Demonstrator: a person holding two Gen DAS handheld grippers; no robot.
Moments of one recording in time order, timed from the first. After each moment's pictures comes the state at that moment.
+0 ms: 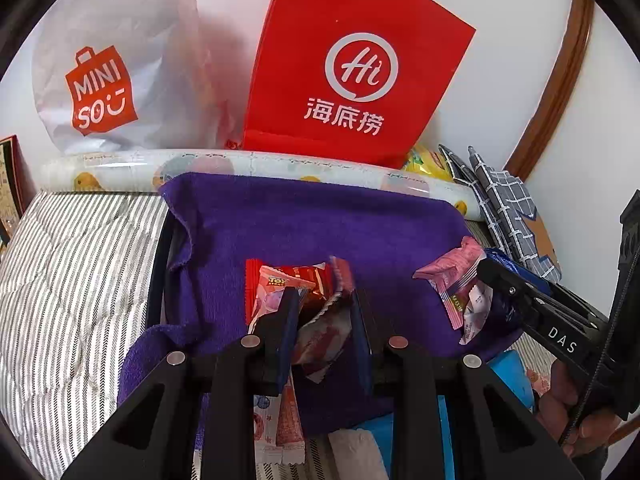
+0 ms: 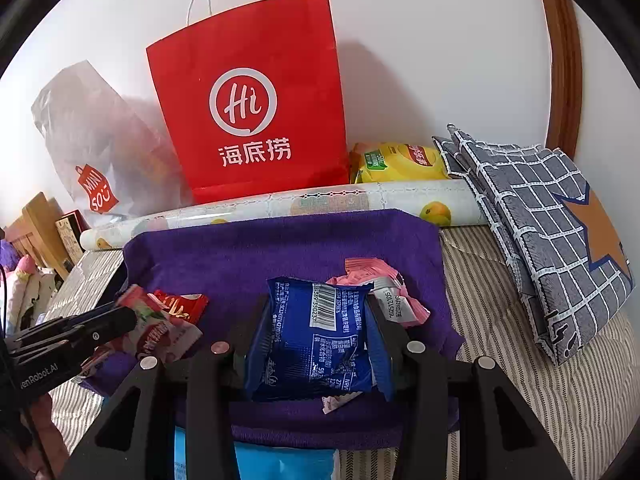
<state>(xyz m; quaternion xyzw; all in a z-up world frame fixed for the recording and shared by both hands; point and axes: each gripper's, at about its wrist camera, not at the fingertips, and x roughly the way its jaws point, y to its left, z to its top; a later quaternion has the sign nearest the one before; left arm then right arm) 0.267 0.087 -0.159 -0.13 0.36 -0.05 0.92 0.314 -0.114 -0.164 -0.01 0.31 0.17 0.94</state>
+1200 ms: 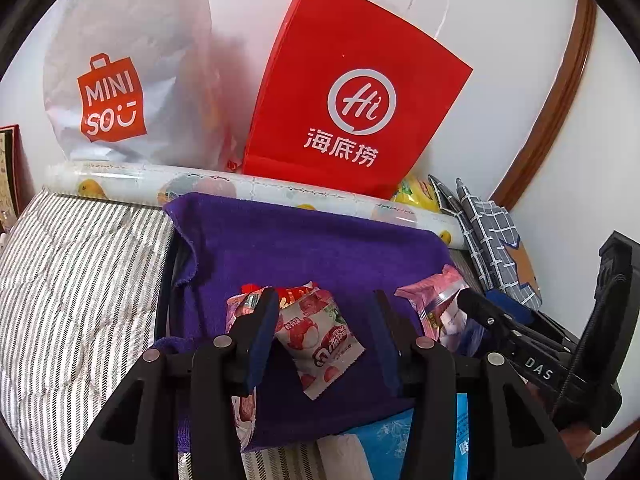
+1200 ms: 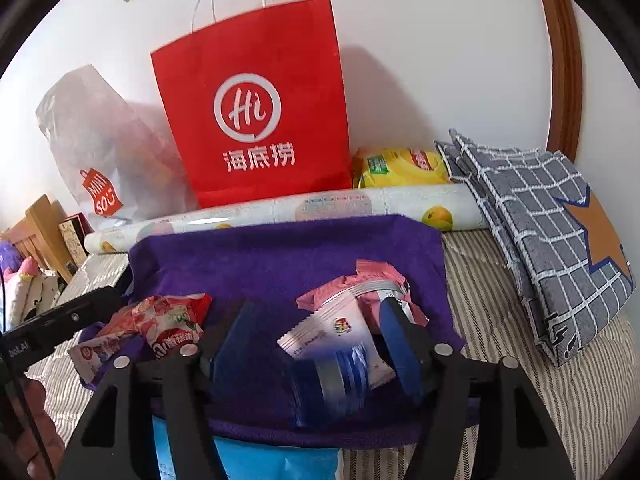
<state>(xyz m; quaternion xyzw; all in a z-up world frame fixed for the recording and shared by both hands) 0.257 0.100 -0.143 -0.17 0.32 -0.06 0.93 0.308 -0.115 -0.161 0.00 0.30 0.18 0.94</state>
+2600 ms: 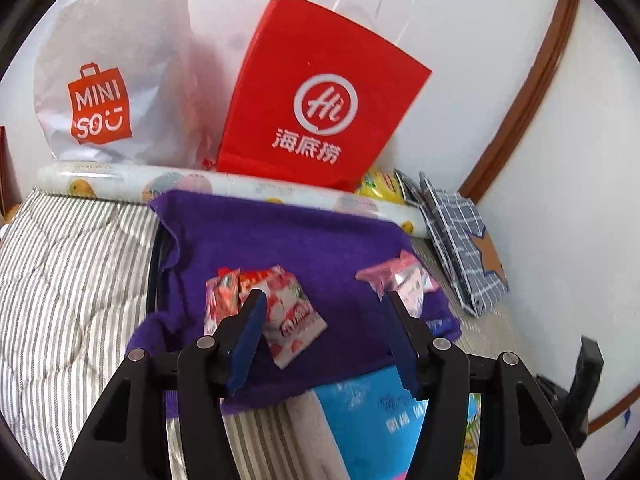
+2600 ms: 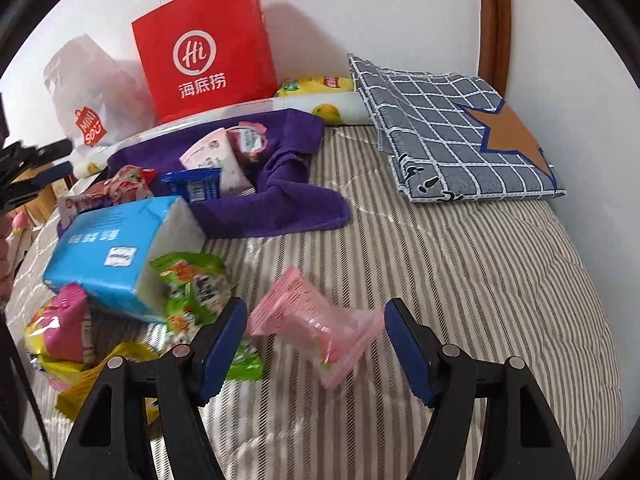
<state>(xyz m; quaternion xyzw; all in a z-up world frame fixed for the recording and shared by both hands) 0.227 0.090 -0.124 -0.17 0.33 -0.11 0.92 0.213 -0.247 -0.208 -0.03 0.37 0.14 0.92</state>
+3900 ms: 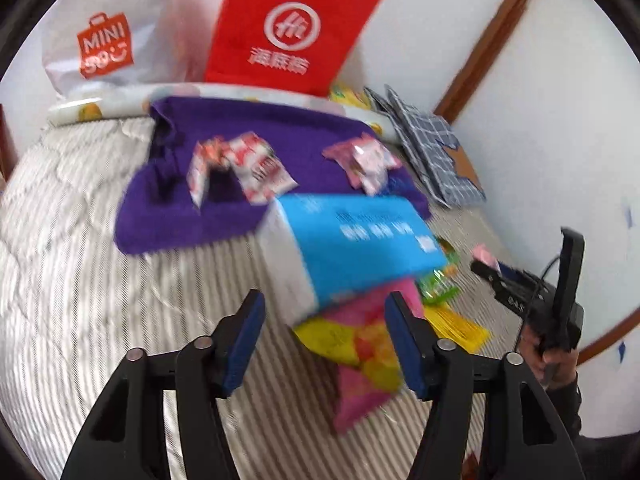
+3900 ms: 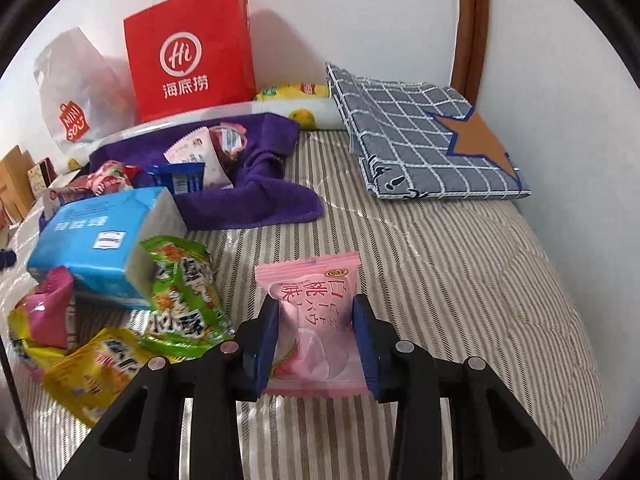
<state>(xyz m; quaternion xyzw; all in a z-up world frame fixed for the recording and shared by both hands) 0.126 0.053 -0.152 -0.15 0.42 -0.15 0.88 0.186 -0.248 -0.203 -0.05 0.36 0.09 0.93</state>
